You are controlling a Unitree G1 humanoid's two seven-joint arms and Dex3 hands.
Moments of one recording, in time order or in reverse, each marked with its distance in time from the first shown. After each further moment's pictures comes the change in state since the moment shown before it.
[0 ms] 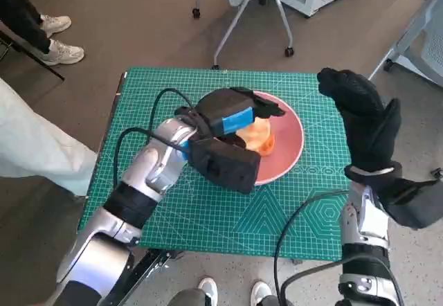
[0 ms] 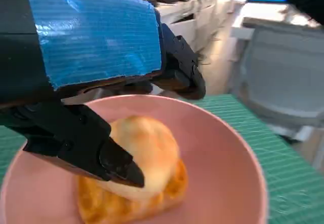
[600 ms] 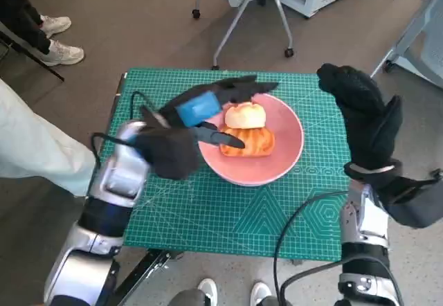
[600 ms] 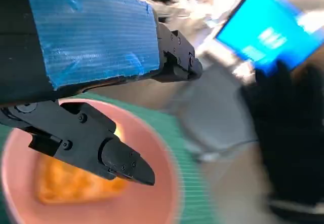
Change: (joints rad) left arm 0.142 0.042 0.283 -0.238 -0.501 0.048 -0.252; right arm -0.010 -0.001 0.010 -0.038 0.000 0.015 -0.014
